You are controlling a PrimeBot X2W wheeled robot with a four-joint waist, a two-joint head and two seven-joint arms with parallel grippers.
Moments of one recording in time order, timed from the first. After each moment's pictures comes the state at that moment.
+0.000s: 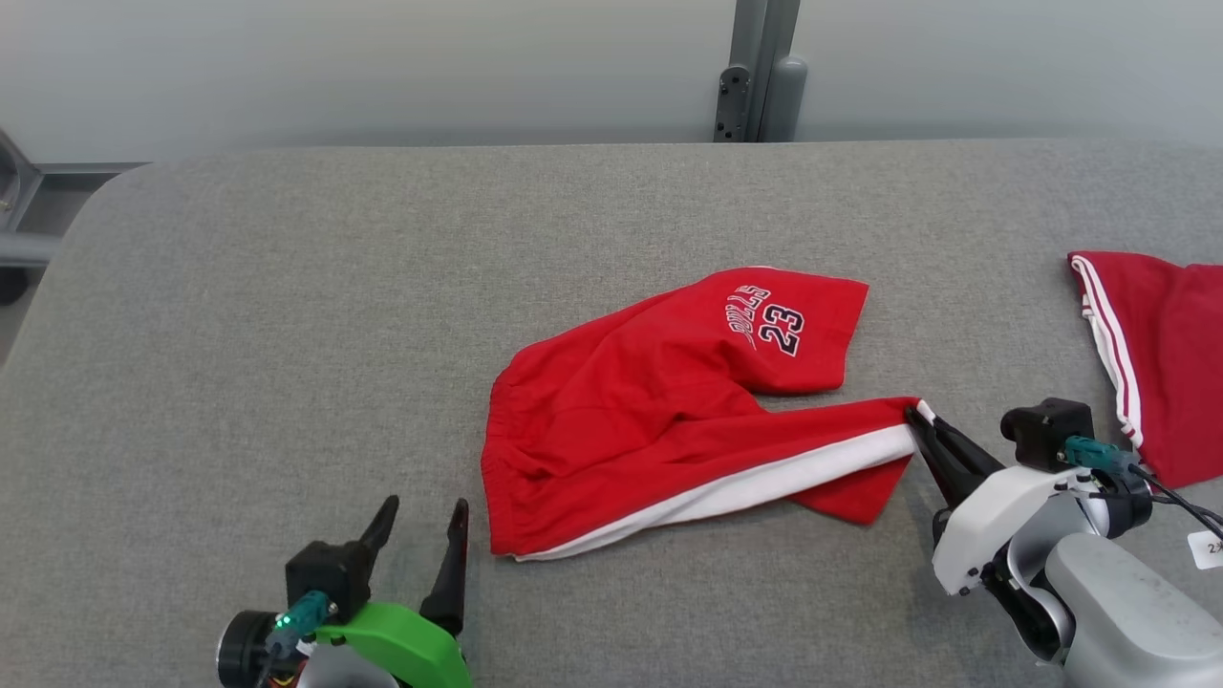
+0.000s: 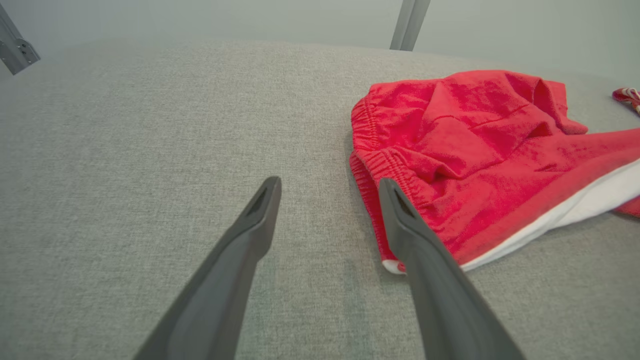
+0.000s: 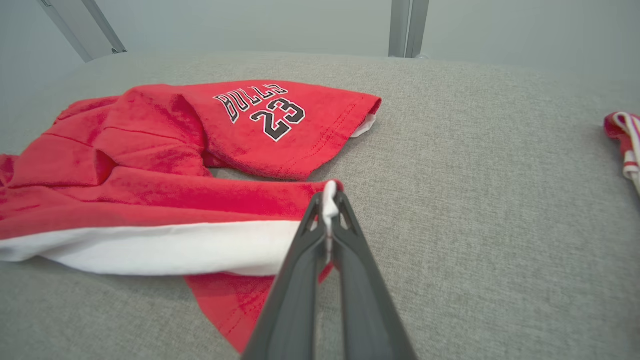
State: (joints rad) left arm -0.11 0.21 -0.42 0.32 -0.46 0.06 -0.17; right arm -0.41 -0.41 0.59 0.62 0.65 0.13 -0.24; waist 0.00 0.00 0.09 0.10
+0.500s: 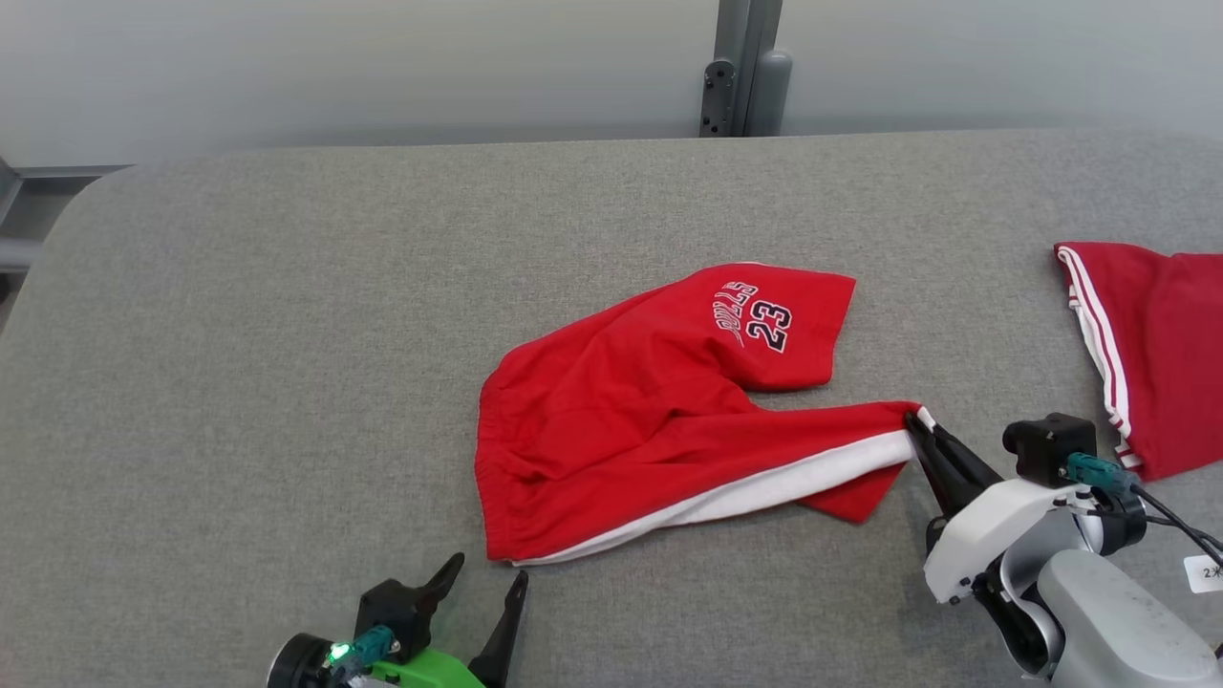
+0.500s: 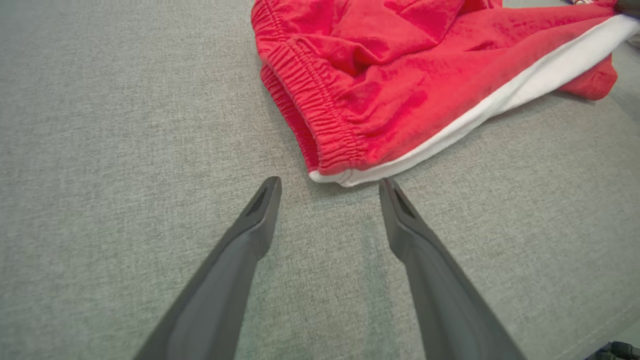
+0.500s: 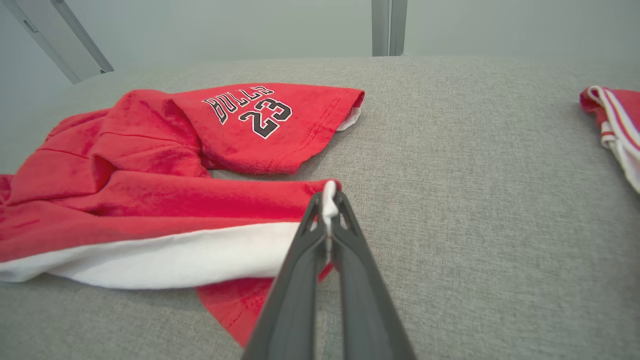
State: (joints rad) left arm -0.09 0.23 -0.55 0.39 -0.42 -0.04 -0.13; right arm -0.35 -0.35 0.48 0.60 0.59 0.13 -0.25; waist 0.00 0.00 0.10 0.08
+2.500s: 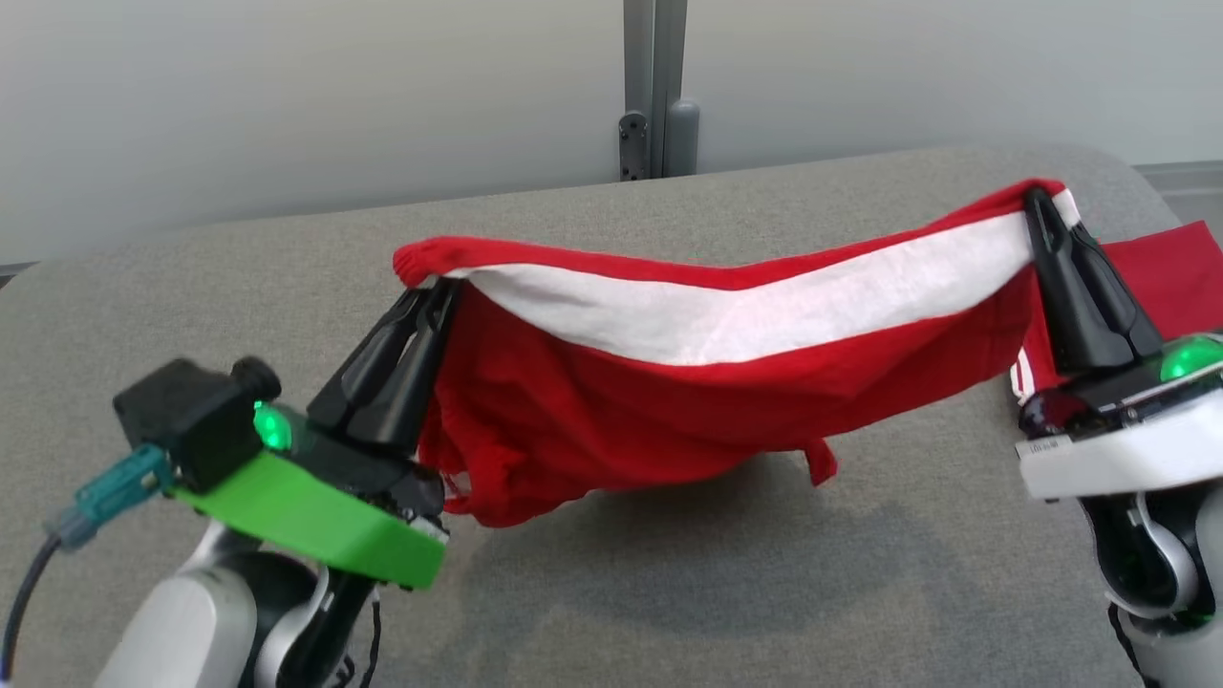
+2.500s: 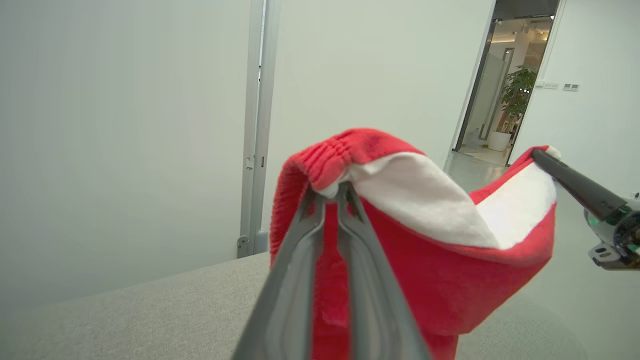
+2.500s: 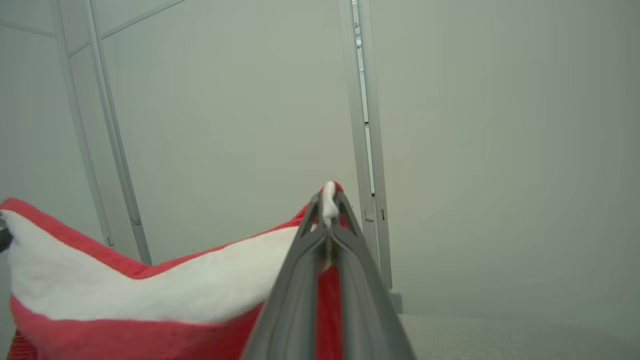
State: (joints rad) left arm -0.21 0.33 -0.35 -0.38 -0.64 -0.03 0.12; right arm -0.17 -0.30 0.07 -0.32 0.50 0.13 -0.04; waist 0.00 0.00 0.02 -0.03
